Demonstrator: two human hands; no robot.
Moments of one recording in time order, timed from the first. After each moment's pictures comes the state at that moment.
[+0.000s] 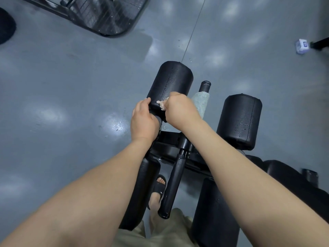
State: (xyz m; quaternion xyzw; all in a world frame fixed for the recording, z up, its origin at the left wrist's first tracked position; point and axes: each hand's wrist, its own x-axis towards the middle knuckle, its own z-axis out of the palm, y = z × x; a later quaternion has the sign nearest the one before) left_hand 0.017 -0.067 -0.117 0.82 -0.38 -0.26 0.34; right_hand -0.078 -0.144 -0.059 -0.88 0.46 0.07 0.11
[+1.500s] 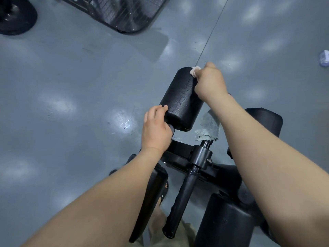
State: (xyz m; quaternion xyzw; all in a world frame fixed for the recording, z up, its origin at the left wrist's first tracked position) left_hand 0.015 -0.065 -0.121 0.82 -0.41 -0.22 0.34; right_hand -0.070 -0.258 -0.064 -0.84 0.53 0.02 0.10
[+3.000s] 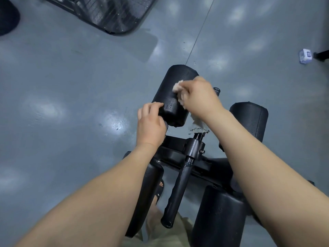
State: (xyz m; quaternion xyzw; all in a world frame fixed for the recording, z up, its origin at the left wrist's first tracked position) left_hand 0.016 -0.062 -0.117 0.80 -0.43 -0.22 0.35; right_hand -0.091 -0.188 -0.035 -0.86 0.47 -0.06 0.20
